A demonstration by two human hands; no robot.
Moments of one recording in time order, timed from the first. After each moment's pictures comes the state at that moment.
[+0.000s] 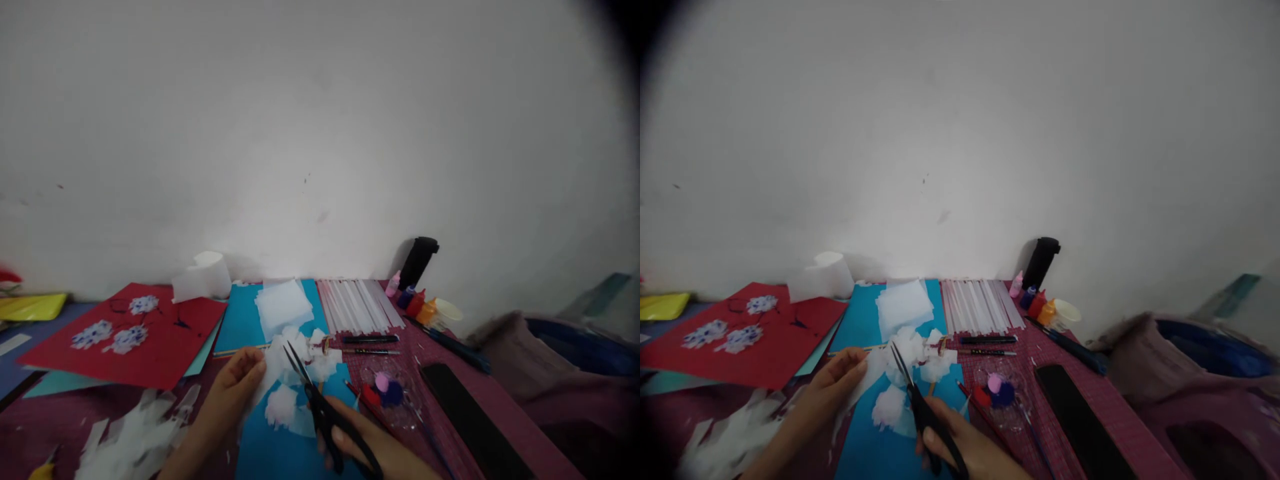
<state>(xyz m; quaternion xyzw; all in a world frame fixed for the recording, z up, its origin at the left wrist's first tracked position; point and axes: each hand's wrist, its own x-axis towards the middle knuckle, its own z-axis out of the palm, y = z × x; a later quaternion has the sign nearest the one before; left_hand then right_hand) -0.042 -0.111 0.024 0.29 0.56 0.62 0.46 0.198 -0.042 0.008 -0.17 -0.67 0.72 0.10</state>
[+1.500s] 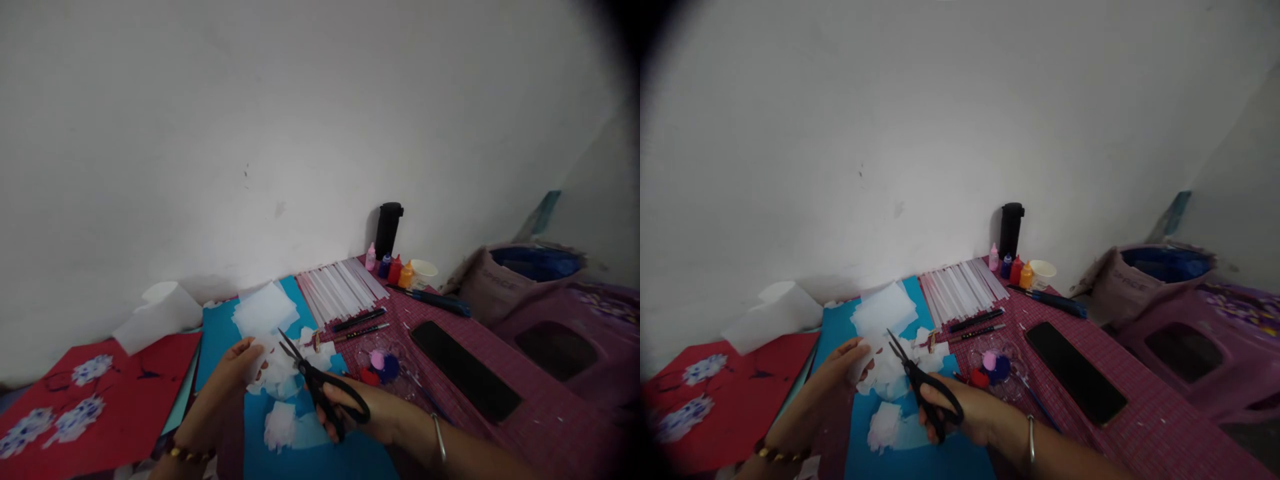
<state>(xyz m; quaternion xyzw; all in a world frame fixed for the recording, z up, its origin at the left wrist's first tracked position) -0.066 -0.030 0.019 0.31 0.63 0.51 0.50 0.172 -0.012 -0.035 -0.19 -0.43 0.87 0.17</state>
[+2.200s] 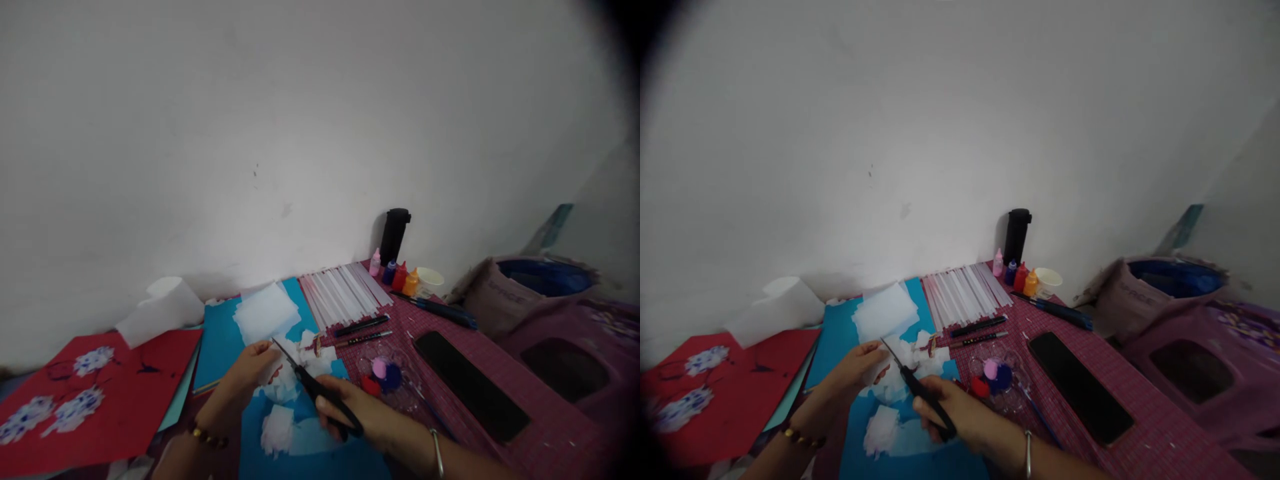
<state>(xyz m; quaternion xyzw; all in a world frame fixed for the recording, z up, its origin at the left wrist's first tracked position) -0.051 -0.014 0.005 0.39 0.66 0.41 0.50 0.165 -0.011 -0.022 -0.26 -0.56 0.77 0.17</state>
